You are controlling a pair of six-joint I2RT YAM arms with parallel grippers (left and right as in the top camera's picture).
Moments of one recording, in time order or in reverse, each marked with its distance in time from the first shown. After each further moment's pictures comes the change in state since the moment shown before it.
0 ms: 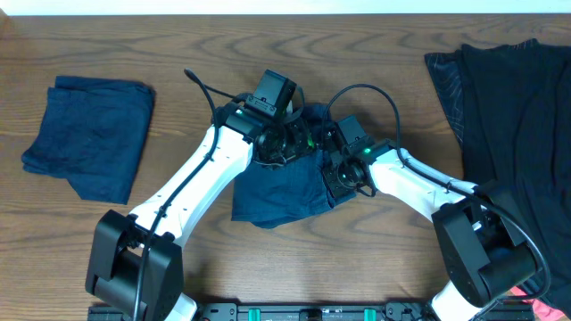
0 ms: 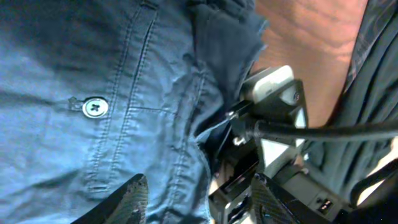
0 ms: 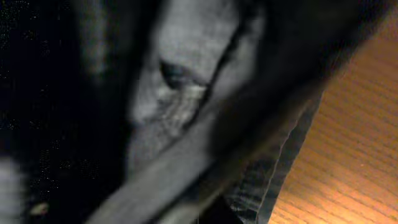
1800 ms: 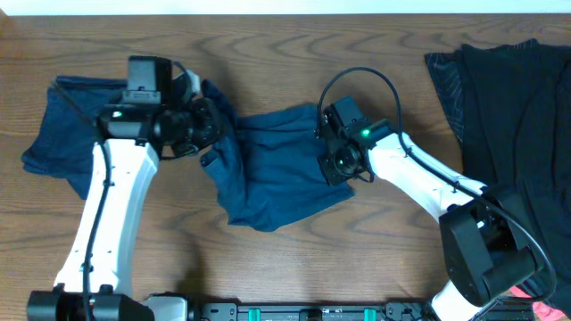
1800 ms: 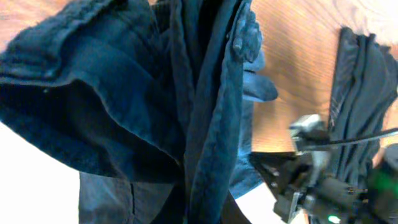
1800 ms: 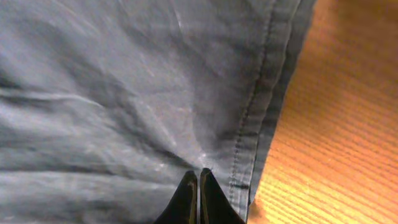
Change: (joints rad) left arm 0.423 -0.229 -0.002 -0.152 0.069 0.315; right arm -0.004 0.000 0.146 -0.156 -0.013 0.002
